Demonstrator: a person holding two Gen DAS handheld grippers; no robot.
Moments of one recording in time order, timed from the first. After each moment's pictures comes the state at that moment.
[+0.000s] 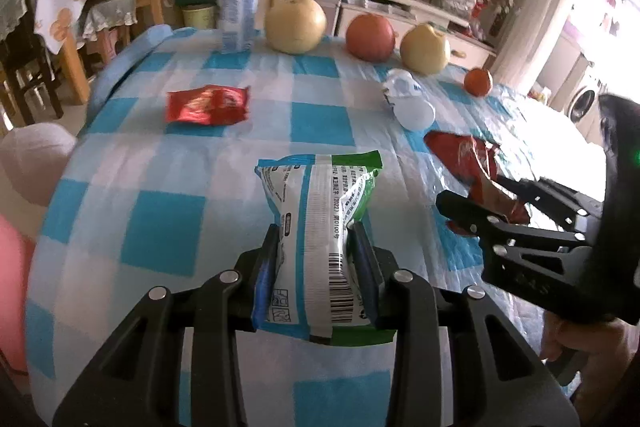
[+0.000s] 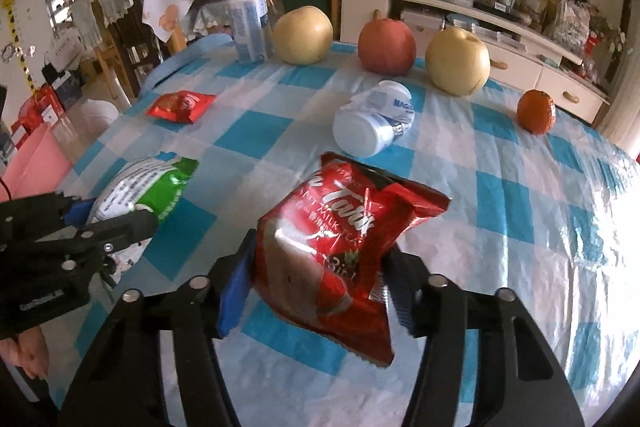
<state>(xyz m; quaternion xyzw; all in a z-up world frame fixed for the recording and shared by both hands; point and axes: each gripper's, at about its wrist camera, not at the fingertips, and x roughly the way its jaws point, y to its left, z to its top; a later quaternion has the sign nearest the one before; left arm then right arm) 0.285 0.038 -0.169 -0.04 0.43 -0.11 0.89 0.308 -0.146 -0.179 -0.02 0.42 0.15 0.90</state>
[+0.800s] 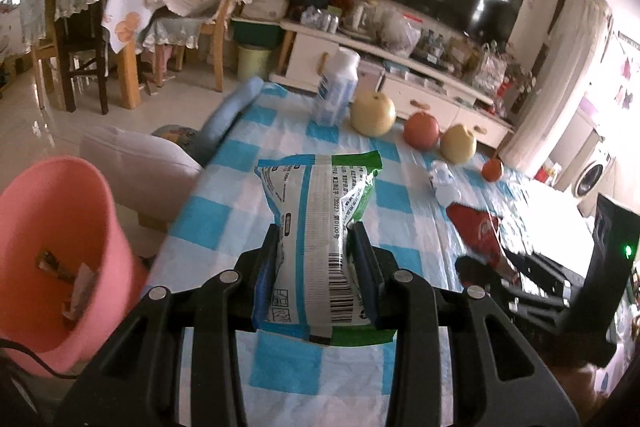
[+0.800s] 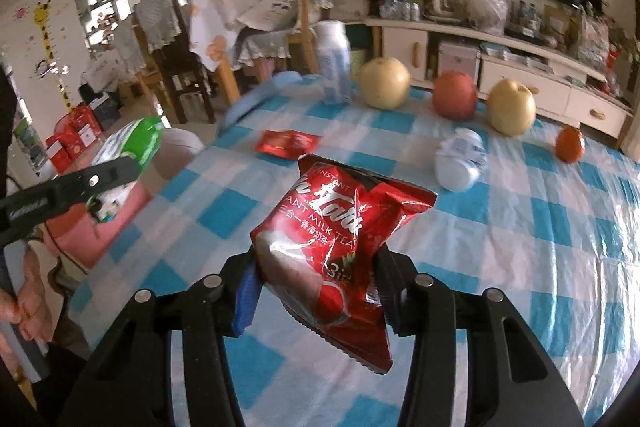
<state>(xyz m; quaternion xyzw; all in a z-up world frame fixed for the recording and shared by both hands) 0.231 0.151 -0.099 -0.11 0.35 -0.04 0.93 0.248 -0.075 -0.124 0.00 0.36 0.22 0.91</state>
